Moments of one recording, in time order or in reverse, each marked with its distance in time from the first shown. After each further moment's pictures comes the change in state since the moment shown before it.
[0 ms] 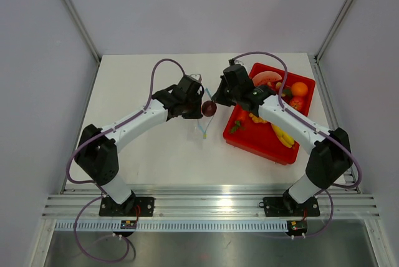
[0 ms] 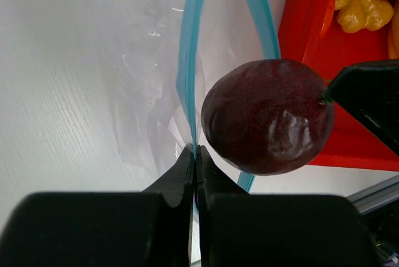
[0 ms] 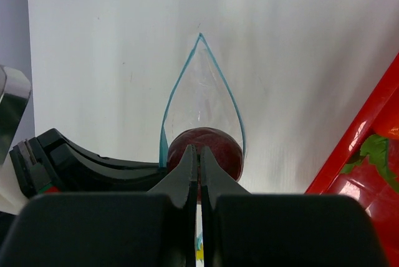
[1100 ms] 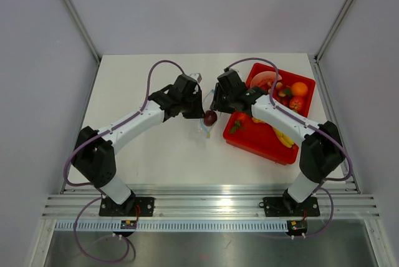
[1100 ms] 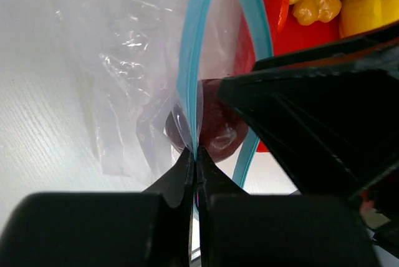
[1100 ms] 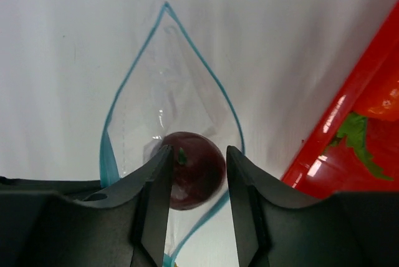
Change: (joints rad) left arm 0.022 -0.031 -0.040 0.076 0.130 -0.011; right arm 0.013 0.092 -0.013 -0.048 0.004 -0.026
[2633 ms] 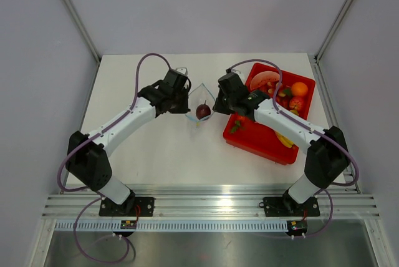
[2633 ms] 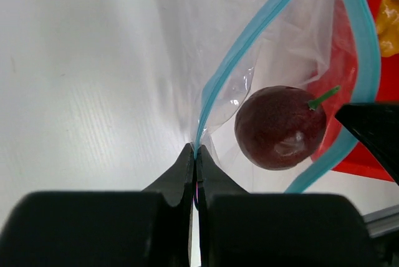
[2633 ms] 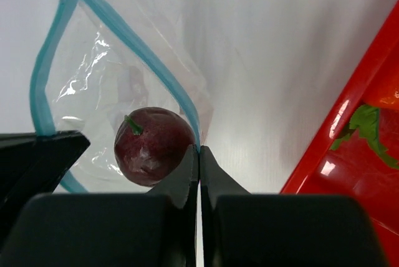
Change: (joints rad) left arm 0.076 -0.050 0.039 -0.148 -0.183 0.081; right arm 0.021 -0.069 -0.051 0.014 0.048 0.045
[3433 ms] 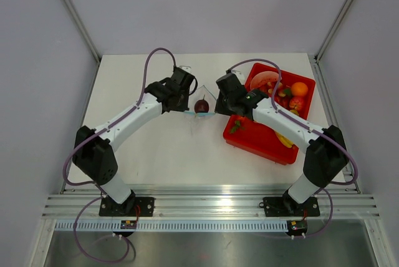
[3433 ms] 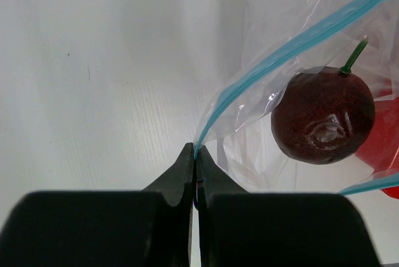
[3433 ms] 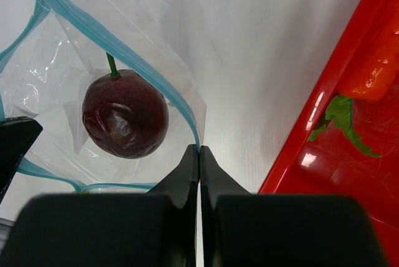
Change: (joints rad) left arm -0.028 0.064 0.087 -0.099 -0.205 0.102; right arm 0.016 0.011 0.030 -0.070 0.061 -0.006
